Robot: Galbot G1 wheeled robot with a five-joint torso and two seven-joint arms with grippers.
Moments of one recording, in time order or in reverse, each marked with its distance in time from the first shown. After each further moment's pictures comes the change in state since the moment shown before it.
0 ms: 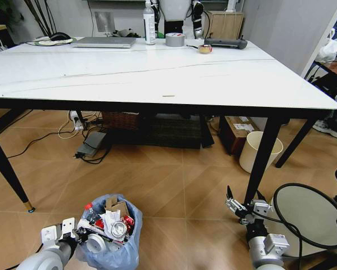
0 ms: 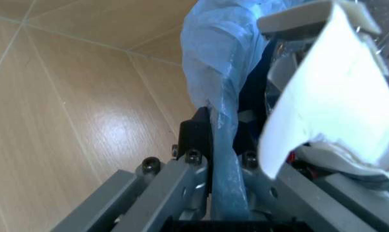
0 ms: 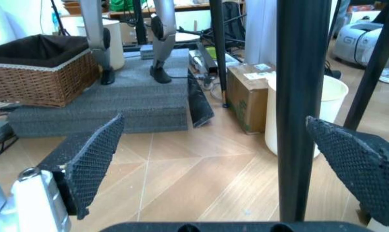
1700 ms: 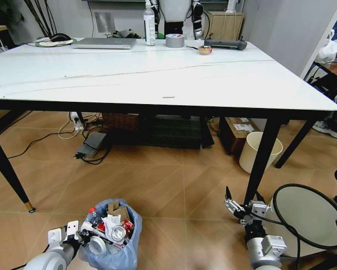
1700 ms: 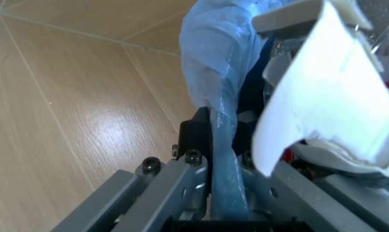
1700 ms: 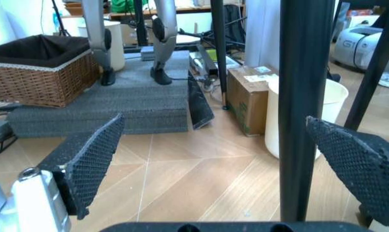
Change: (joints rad) left arm -0.060 -0.009 0.017 0.165 0.094 -0.051 0.132; right arm 0.000 0.009 -0.010 -0.013 -0.028 0.018 0.002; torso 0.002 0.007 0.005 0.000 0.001
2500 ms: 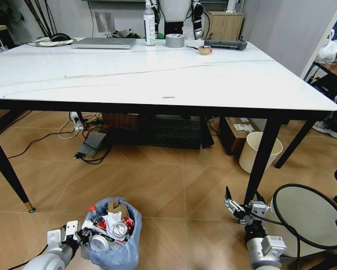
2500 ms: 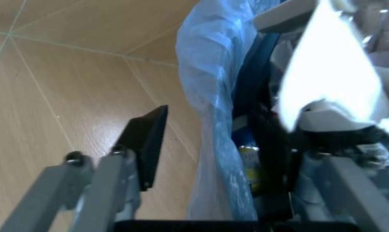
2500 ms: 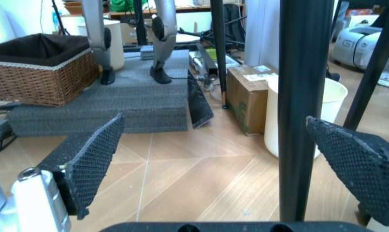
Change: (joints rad) left arm 0.026 0.003 -0.006 -0.041 0.046 -0.025 0.018; right arm -0.006 0.002 -0.001 -0.002 -0.003 0.004 0.000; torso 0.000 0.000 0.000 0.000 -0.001
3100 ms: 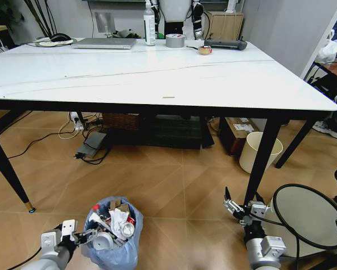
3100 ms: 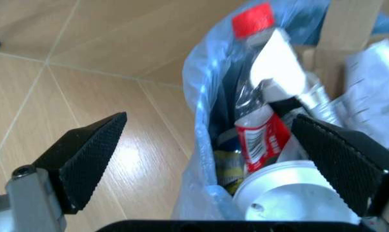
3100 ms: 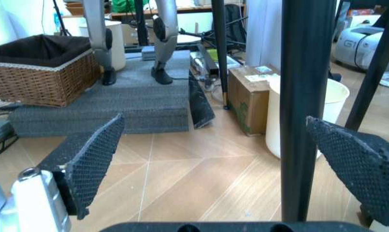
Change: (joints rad) left arm 0.104 -0.009 -0.032 -0.168 -0.013 -0.010 -0.079; right arm 0.002 -0.003 -0.004 0.001 0.002 0.000 0.001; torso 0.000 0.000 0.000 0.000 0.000
